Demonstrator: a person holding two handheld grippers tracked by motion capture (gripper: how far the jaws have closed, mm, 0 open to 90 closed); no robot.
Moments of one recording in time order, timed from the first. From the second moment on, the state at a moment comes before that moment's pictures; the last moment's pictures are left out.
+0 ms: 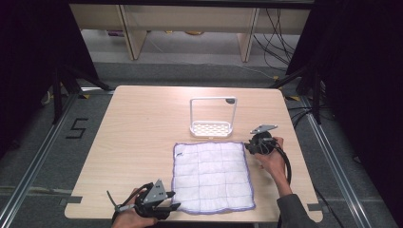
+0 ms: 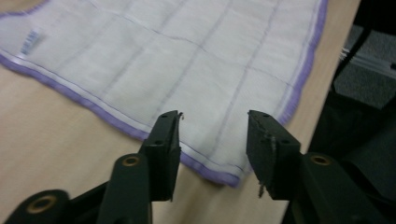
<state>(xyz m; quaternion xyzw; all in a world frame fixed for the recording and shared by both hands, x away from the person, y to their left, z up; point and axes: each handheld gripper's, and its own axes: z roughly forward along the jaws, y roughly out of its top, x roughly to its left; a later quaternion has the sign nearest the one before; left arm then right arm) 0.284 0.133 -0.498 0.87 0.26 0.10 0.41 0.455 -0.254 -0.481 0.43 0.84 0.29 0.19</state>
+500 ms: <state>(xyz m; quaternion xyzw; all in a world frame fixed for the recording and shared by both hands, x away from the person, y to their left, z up) 0.391 0.150 -0.487 0.81 0.37 0.15 0.42 0.463 -0.257 -0.478 0.44 0.82 0.30 0.19</state>
